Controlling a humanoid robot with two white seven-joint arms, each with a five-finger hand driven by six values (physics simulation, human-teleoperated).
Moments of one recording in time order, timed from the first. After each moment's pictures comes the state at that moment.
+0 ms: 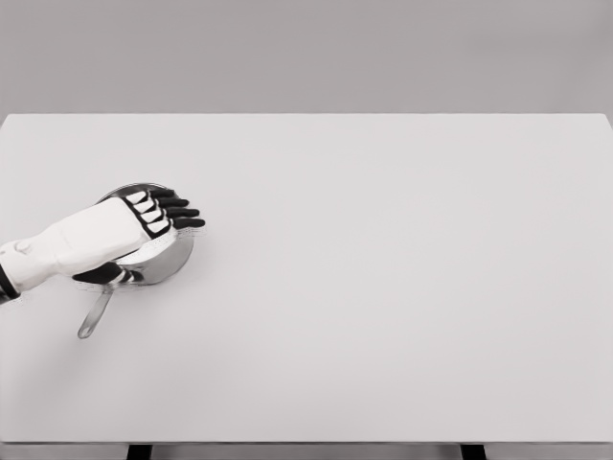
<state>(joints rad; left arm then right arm) -0.09 0.83 -0.16 -1.80 -0.44 -0.61 -0.37 0.06 0.00 -0.08 0.05 -0.27 -0.07 0.21</state>
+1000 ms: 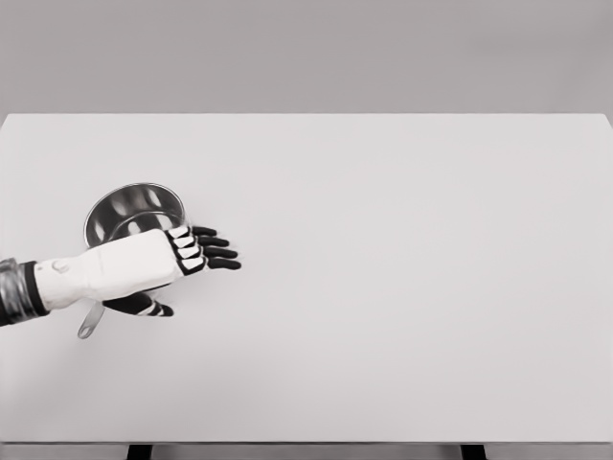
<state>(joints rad) -0.27 1.00 -0.57 -1.81 -0.31 -0.61 -0.21 0.06 0.00 -0.08 0.05 -0.27 -0.07 0.21</state>
